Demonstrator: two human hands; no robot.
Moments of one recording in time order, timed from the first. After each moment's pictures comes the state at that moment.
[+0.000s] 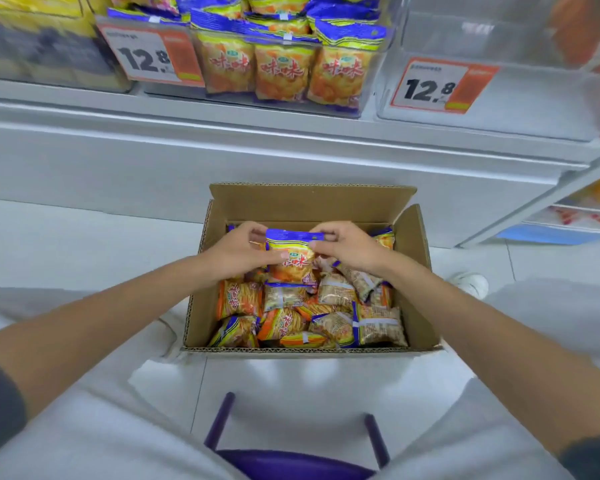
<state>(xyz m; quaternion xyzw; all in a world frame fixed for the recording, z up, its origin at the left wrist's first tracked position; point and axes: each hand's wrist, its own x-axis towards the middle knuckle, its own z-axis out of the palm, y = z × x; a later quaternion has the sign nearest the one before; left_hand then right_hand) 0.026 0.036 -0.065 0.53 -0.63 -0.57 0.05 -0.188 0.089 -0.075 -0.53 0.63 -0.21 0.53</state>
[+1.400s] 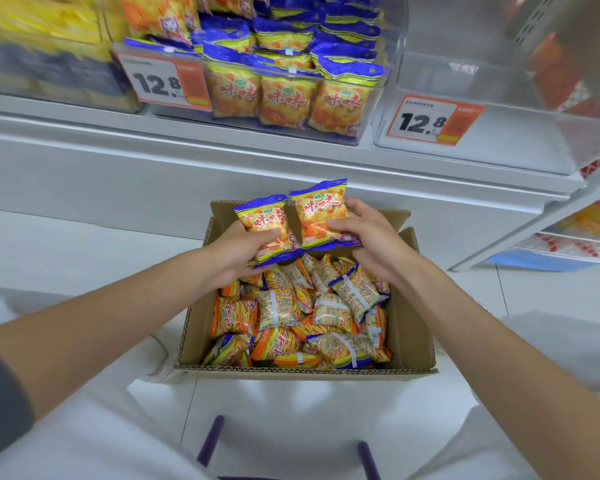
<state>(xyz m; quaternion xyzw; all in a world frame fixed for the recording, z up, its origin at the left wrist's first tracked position) 0.004 0.022 -0.043 0.56 -0.40 -0.70 0.18 -0.200 0.082 -0.027 -0.28 0.56 -0.48 0.62</state>
